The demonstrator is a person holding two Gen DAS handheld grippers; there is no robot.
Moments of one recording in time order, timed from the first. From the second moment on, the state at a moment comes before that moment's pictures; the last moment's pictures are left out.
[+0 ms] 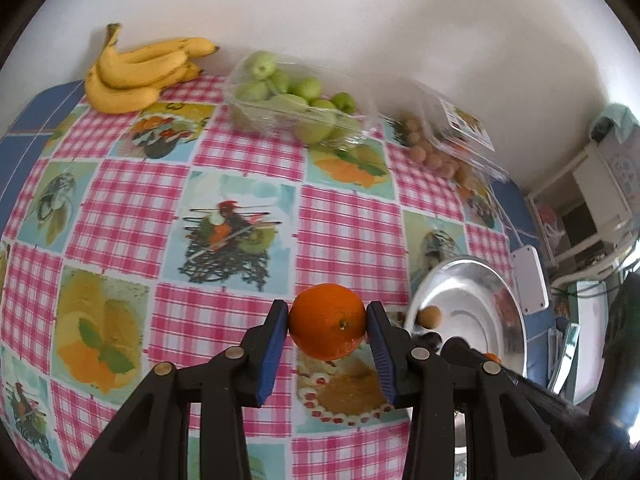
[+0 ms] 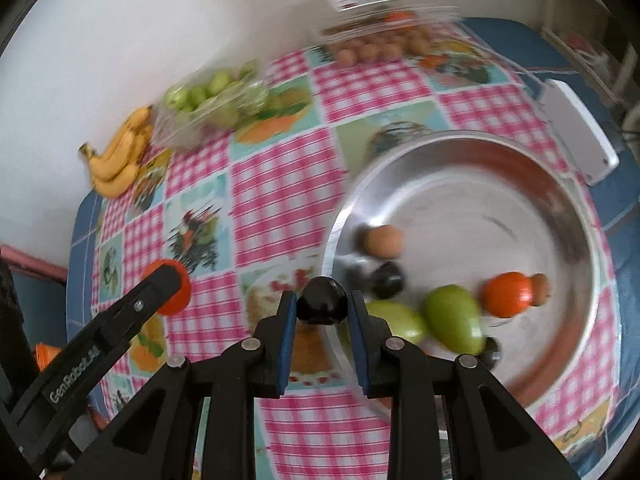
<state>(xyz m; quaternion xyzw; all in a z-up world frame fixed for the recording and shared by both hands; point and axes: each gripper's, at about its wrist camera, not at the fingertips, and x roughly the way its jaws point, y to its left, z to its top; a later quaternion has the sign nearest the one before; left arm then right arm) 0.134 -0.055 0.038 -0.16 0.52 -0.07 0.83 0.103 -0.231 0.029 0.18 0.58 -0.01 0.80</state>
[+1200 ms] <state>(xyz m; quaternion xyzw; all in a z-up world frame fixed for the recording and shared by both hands) 0.128 -0.168 0.007 -0.06 0.54 -0.15 0.82 0.090 -0.309 0.018 0.21 0.57 -0.08 0.79</state>
